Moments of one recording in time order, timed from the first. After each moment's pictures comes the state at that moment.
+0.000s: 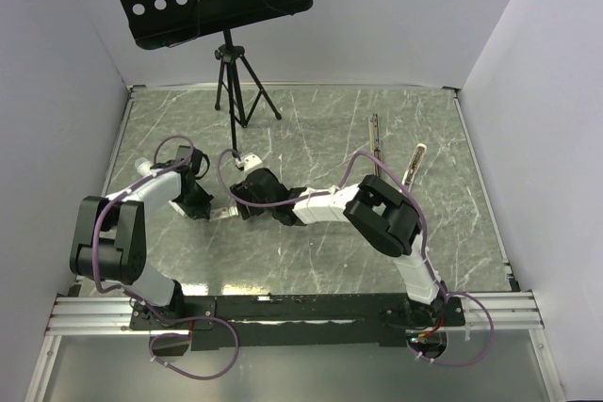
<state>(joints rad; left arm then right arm) -0.13 1.54 0.84 -0.62 -0.12 -0.93 1.00 2.10 1.28 0.19 0.16 0.31</state>
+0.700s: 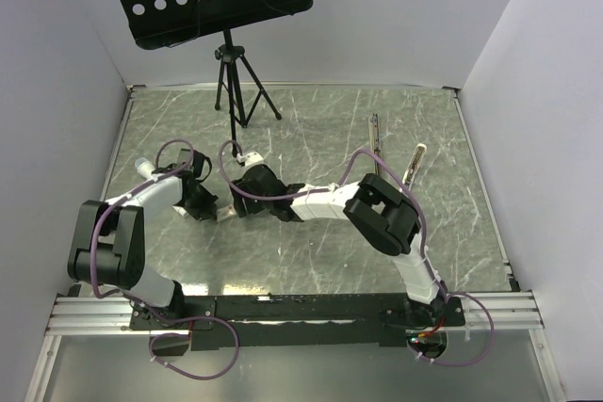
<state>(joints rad) -0.15 1.52 0.80 -0.57 -0.05 -0.99 1.00 2.12 1.34 0.13 0.13 0.42</state>
